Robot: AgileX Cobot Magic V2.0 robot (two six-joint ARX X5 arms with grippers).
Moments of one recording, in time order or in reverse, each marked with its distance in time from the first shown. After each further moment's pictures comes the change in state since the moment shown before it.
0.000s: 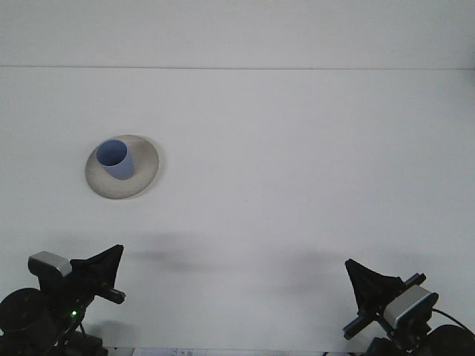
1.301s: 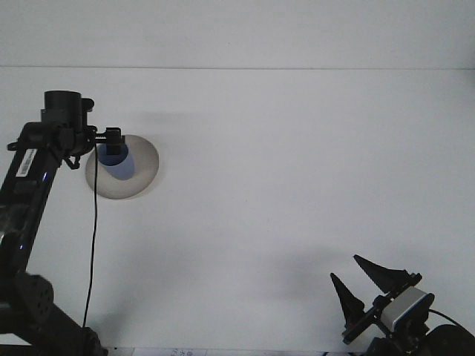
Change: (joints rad) left arm 0.300 1.428 1.014 -0.196 -0.260 0.310; right arm 0.000 0.000 0.000 -0.012 -0.048 -0.019
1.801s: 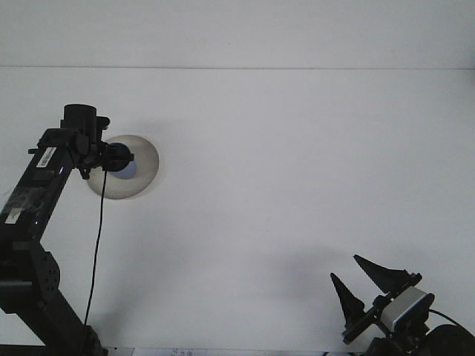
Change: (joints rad) left arm 0.000 0.148 -0.107 0.048 0.000 0.074; right arm 0.000 0.000 0.000 0.000 0.000 0.000
